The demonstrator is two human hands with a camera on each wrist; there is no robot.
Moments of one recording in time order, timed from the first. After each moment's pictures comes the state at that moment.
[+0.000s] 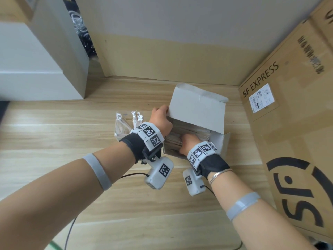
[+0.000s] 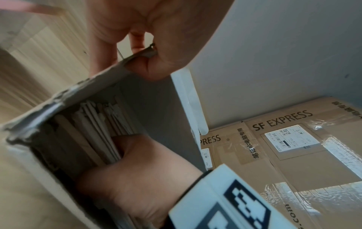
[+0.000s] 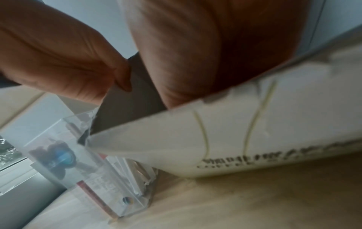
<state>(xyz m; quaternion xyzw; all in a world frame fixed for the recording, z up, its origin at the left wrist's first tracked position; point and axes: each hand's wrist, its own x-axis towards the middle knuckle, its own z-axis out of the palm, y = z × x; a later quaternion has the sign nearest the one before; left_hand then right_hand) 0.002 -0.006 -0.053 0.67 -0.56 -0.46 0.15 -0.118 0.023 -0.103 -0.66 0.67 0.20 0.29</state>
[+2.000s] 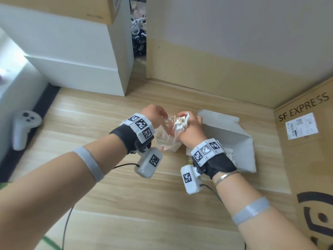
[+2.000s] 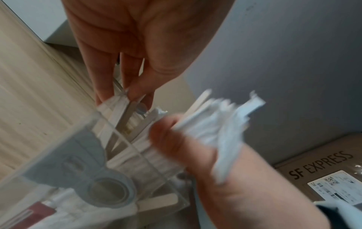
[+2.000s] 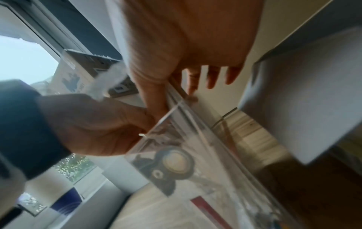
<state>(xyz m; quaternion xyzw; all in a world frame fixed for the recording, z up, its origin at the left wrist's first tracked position) 0.140 -0.024 -0.053 0.72 -0.55 -0.41 0.12 0.002 -0.002 -0.056 -0.61 0.66 -0.14 0.42</state>
